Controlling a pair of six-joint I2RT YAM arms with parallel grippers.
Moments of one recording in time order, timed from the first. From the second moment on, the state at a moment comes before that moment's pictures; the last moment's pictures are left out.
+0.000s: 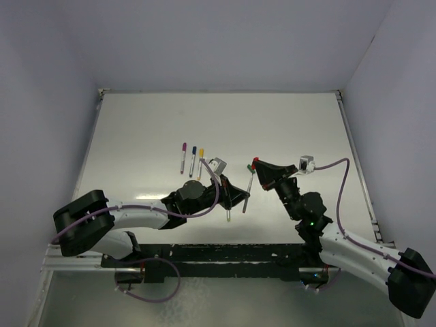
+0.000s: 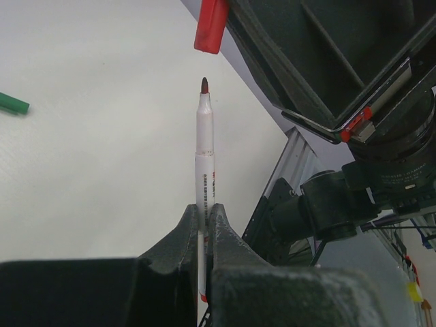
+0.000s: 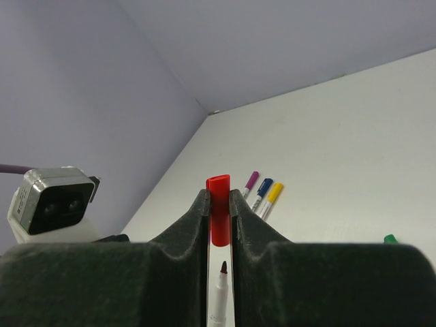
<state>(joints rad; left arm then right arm) -1.08 1.40 0.51 0.81 0.01 -0.72 0.78 0.72 0.17 0.81 0.32 0.57</state>
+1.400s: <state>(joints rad) -1.08 1.37 0.51 0.78 -0.03 -0.70 0.78 0.73 0.17 0.76 0.29 0.61</state>
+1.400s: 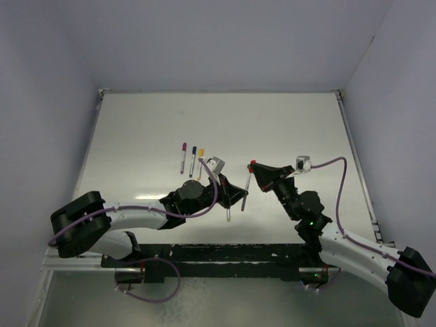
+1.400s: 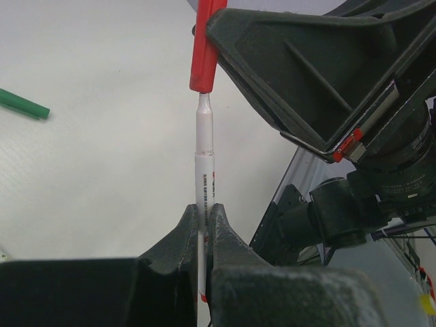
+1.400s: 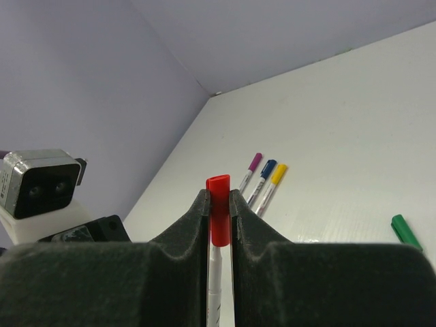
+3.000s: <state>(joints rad) -1.04 1.29 0.51 0.71 -0.13 -0.49 0.77 0.84 0.26 0.65 0.15 0.67</state>
